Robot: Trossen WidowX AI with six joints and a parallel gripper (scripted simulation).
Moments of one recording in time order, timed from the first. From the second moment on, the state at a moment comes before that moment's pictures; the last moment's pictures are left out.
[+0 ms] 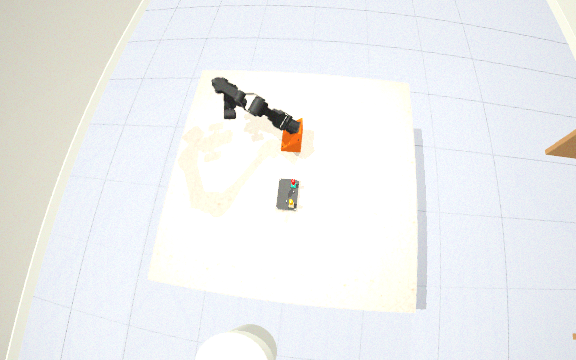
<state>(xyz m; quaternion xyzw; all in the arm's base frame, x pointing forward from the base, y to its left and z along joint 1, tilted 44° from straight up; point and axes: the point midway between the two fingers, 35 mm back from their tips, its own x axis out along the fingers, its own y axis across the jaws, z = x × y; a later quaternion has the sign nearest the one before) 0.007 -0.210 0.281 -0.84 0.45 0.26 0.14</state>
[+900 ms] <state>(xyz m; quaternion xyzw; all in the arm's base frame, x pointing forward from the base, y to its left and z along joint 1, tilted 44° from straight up) 0.079 -0.221 0.231 -0.88 0.20 0.44 0.02</state>
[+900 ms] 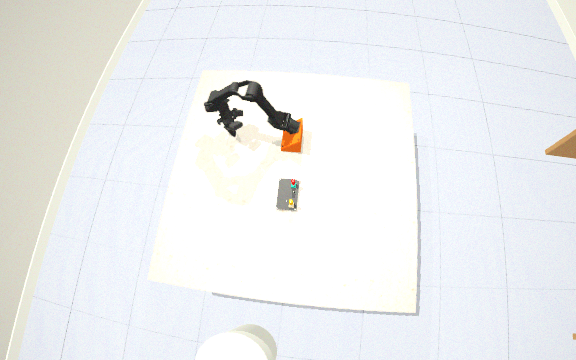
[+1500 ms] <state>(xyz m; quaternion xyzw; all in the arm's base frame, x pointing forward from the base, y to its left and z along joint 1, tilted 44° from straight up) 0.134 -0.211 0.200 -0.85 0.02 0.52 -0.12</state>
